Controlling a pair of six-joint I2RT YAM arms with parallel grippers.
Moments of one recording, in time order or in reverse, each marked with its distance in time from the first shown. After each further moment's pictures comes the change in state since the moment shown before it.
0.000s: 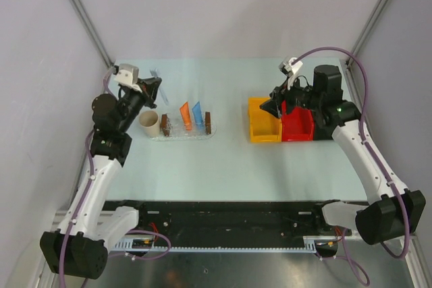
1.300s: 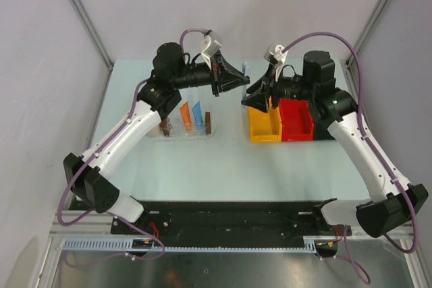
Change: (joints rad) left arm -0.463 0.566 0.652 -0.134 0.533 -0.109; right arm 0.161 0.062 0.222 -0.011 -0.132 0.119
